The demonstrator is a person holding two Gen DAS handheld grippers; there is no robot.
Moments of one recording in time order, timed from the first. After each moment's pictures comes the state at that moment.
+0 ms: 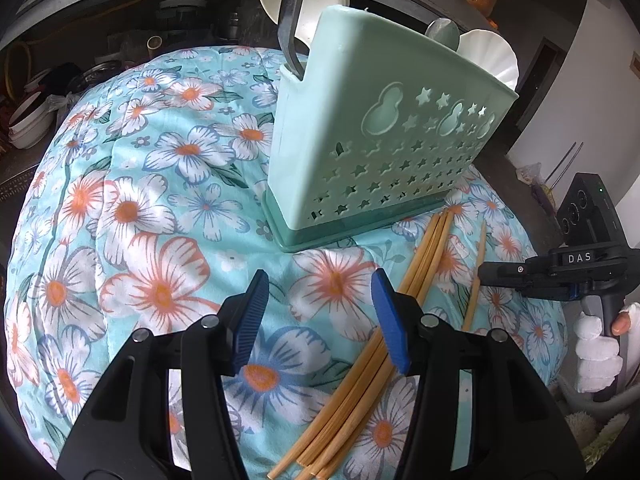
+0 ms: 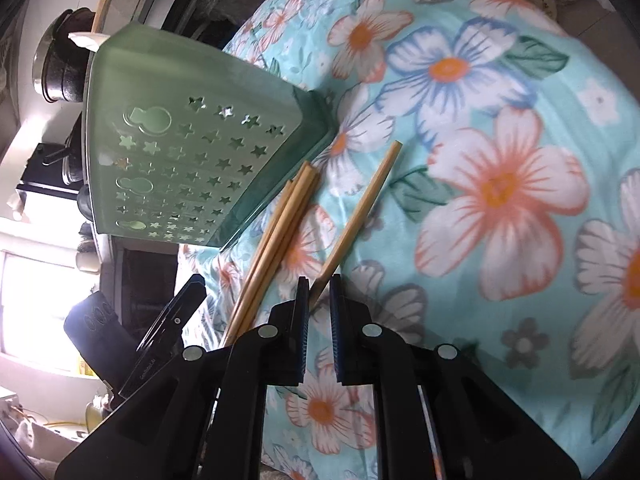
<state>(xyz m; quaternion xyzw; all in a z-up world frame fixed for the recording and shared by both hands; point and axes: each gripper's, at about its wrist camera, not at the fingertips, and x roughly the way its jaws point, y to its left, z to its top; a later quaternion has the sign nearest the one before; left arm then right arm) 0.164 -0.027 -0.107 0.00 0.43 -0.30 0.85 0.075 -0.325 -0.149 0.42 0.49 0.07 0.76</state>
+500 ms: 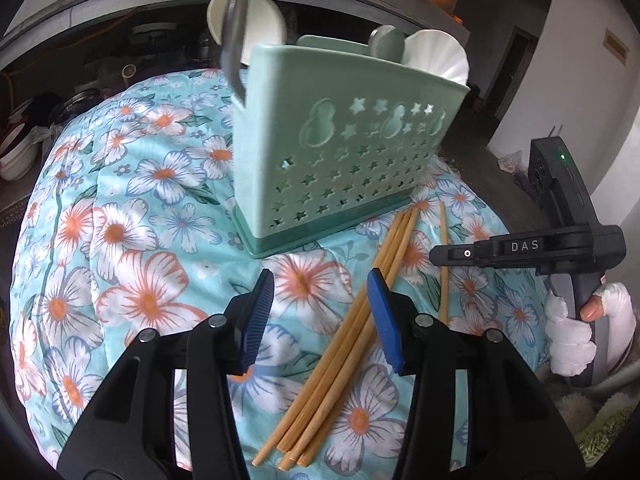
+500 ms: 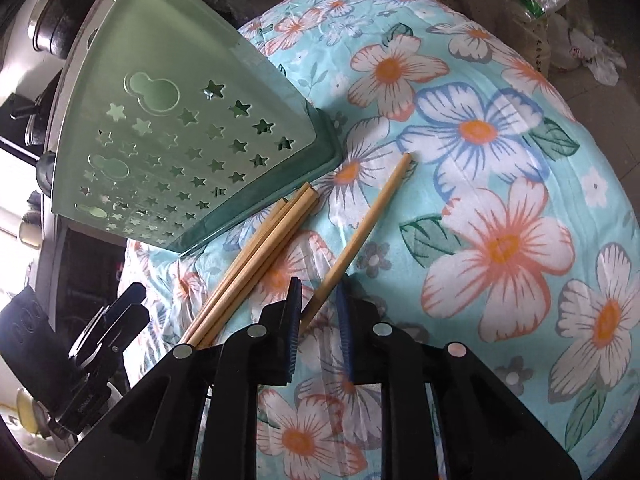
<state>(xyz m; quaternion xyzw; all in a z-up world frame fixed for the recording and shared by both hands) 0.139 -0.039 -0.090 0.04 0.40 -0.34 0.85 0.094 -0.286 -0.134 0.29 0.50 0.02 0.82</state>
